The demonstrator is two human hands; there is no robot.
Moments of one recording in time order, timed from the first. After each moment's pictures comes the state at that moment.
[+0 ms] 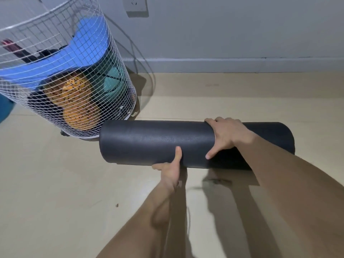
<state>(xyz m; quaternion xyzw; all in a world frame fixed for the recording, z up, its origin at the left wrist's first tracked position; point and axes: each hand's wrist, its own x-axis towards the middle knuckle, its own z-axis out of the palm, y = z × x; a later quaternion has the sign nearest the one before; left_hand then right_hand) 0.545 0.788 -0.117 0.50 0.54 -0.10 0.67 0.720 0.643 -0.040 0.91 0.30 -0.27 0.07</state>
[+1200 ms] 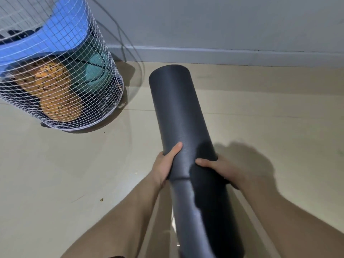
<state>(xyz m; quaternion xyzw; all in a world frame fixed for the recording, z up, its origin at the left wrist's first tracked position) 0.547 0.779 -0.101 0.51 0.39 -0.14 0.76 0.617 0.580 -0.081 0.73 -0.05 -0.46 -0.50</state>
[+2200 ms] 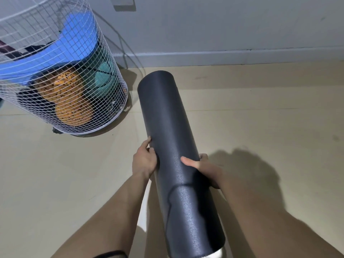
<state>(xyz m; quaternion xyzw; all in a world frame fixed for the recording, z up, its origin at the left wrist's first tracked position) 0.518 0.843 -0.082 0.79 0.39 -0.05 0.46 0.567 0.633 -0.092 0.68 -0.14 -0.51 -0.51</state>
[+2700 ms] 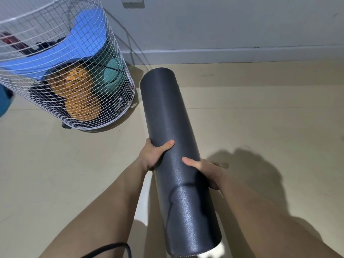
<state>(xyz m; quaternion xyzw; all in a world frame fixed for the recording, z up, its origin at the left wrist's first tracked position) 0.516 0.856 -0.060 0.67 0.38 -0.15 0.61 0.551 0.648 -0.084 0.58 -0.11 -0.56 -0.57</state>
